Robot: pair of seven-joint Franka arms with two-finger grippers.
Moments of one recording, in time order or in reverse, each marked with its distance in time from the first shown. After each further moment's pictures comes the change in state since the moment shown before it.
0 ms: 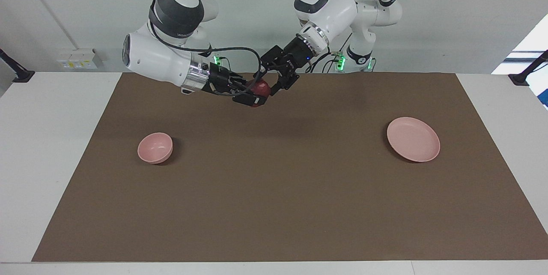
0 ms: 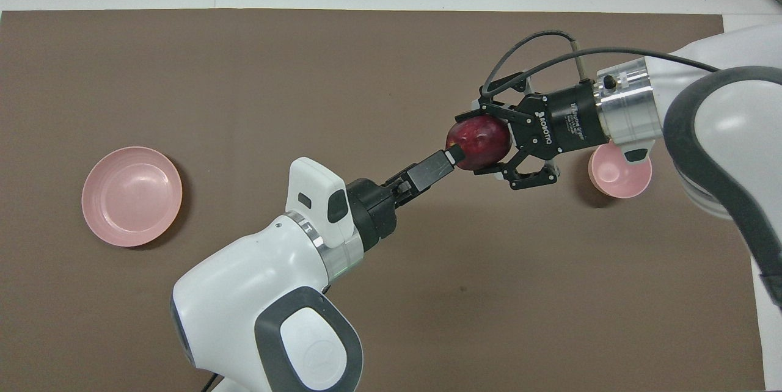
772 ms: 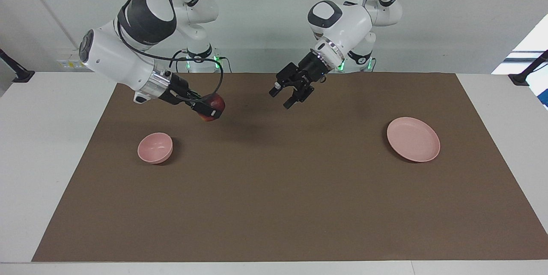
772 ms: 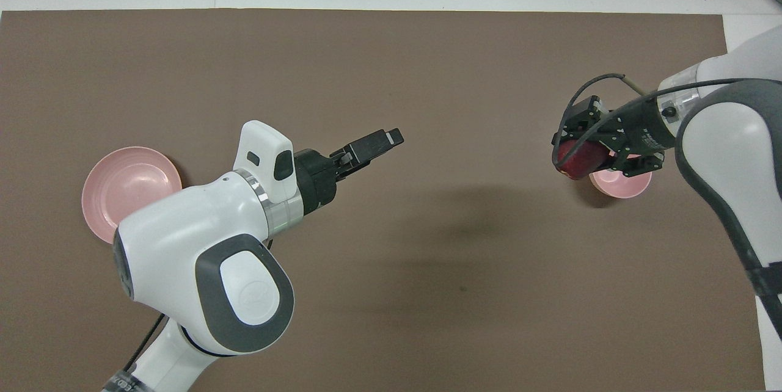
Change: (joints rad) left arm 0.001 -0.013 0.193 -0.074 0.216 -0.209 0.006; right arm -0.103 0.006 -0.001 -0.002 -0.580 0.004 -0.537
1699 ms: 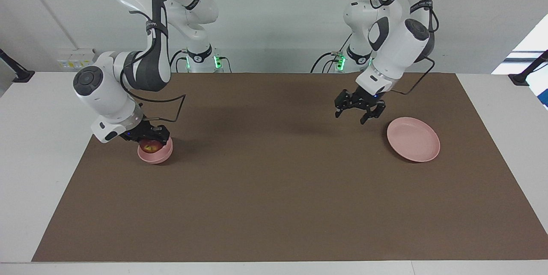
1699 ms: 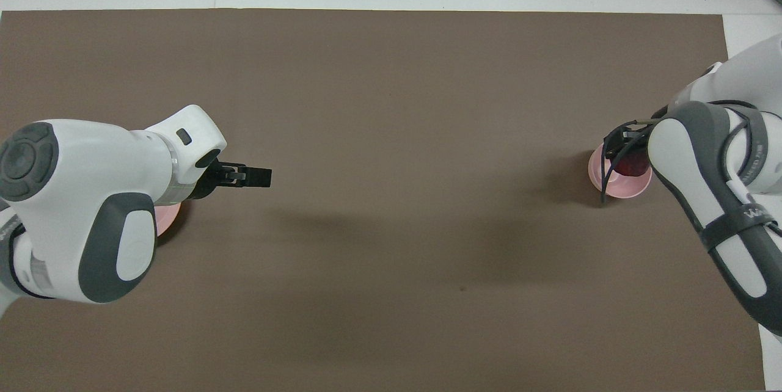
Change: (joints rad) left arm 0.010 -0.041 0.351 0.000 0.982 -0.576 -0.005; right arm -0.100 0.128 -0.002 -0.081 -0.324 0.207 -0.527
